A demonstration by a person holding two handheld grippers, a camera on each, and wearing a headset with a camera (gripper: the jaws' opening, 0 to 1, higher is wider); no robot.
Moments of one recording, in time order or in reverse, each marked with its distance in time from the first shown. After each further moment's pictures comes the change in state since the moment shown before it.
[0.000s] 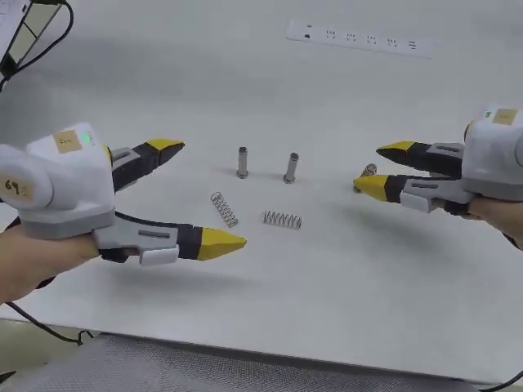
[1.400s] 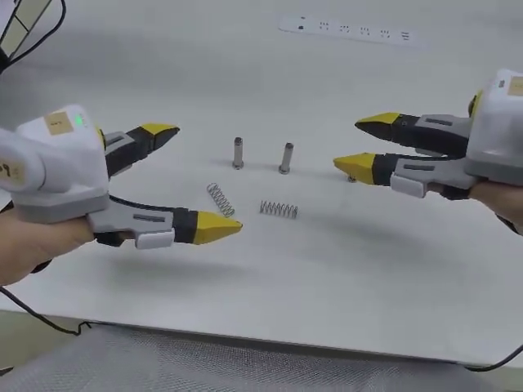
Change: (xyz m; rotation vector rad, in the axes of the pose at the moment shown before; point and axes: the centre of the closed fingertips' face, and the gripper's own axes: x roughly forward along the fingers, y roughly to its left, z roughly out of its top) left arm -0.001 0.000 0.006 0.018 -0.011 -0.003; right arm -0.010 0.048 0.053 -0.084 -0.115 0.090
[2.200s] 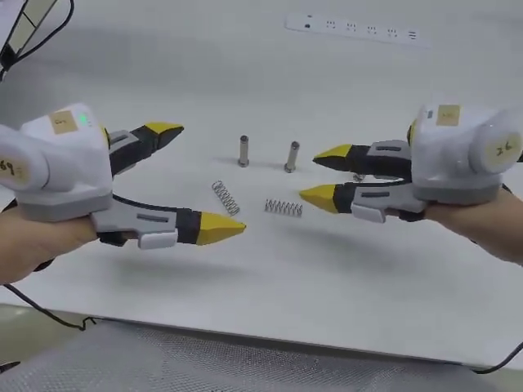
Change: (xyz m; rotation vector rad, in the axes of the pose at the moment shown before) left arm -0.003 -0.001 0.000 0.004 0.001 -0.001; right arm 0.043 0.052 -0.027 -0.047 0.104 0.155
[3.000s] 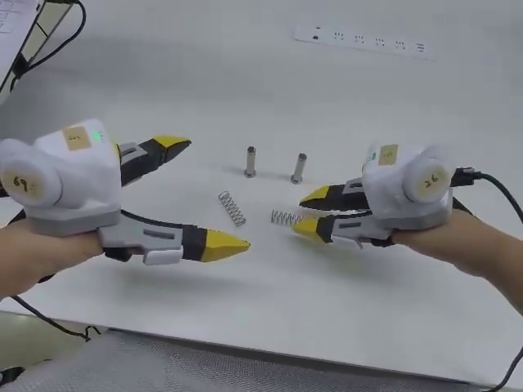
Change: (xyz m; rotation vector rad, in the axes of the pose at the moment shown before) left arm -0.003 -0.003 -0.006 0.020 0.033 -0.003; right arm 0.036 0.004 -0.046 -0.034 0.186 0.051
